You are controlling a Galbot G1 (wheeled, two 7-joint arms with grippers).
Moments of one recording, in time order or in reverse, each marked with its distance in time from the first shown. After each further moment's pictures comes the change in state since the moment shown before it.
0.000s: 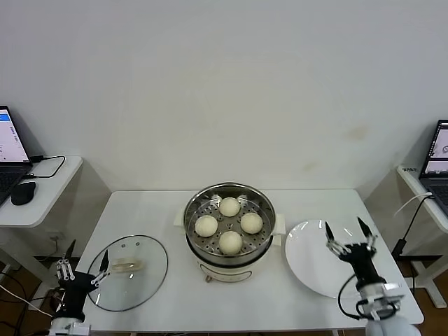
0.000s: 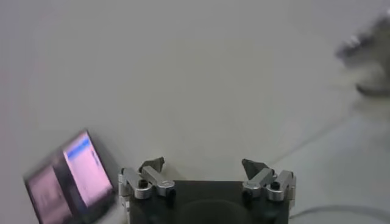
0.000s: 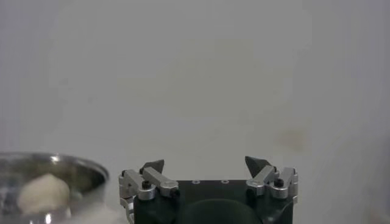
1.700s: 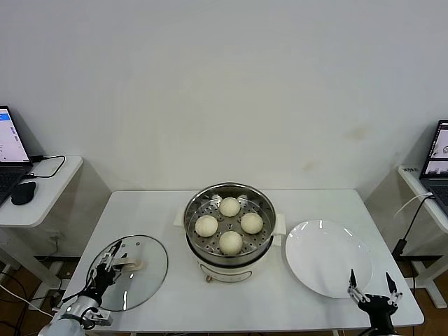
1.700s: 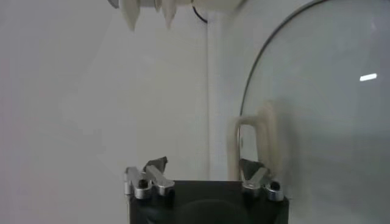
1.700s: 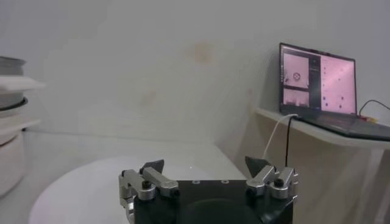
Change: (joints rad) left arm -0.346 0.119 0.206 0.445 0.561 -0.050 -0.007; right arm -0.141 0.166 0.083 -0.062 -0.114 0.069 0.080
